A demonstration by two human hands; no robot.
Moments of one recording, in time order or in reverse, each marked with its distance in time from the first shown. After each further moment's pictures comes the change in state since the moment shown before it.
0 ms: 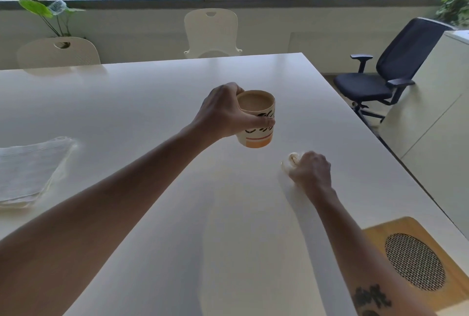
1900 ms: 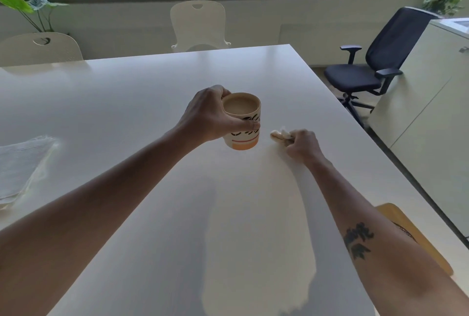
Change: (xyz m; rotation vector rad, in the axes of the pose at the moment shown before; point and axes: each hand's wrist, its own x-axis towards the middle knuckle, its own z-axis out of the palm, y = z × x) left_hand -0.010 -0.001 0.021 0.004 -0.022 0.006; right_hand 0.069 0.040 0.003 0.172 -0.092 -0.103
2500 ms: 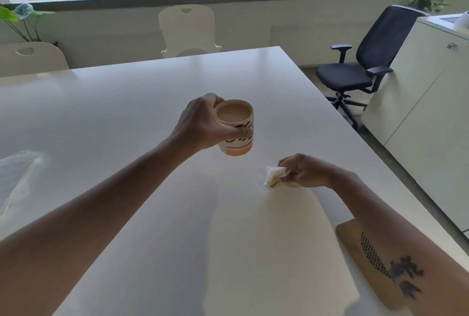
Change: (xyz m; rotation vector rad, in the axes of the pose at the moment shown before) left_hand 0.019 -0.002 0.021 -0.018 0.002 0.032; right_hand -0.036 0.035 -0.036 0.116 -0.594 -0.325
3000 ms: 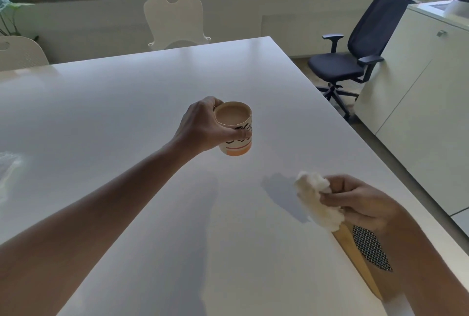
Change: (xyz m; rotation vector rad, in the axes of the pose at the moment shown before) left_hand 0.009 -0.007 0.039 -0.040 -0.028 -0.002; right_hand -0.128 -0.001 0.005 1.204 -0.094 0.032
